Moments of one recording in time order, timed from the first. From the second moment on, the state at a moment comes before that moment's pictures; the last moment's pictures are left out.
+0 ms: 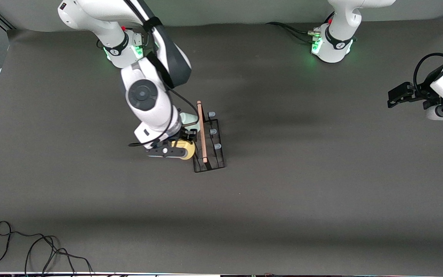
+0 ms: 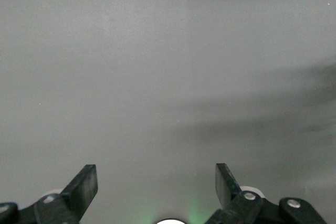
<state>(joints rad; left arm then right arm) -0.10 -0.01 0.05 -1.63 -0.01 1.53 0.02 0.92 0.46 -0.41 -1.61 0.24 2.00 0.53</state>
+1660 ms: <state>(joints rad) -0.10 -0.01 0.05 -1.63 -0.01 1.53 0.02 0.76 0.39 -0.49 -1.57 0.24 1.84 0.24</state>
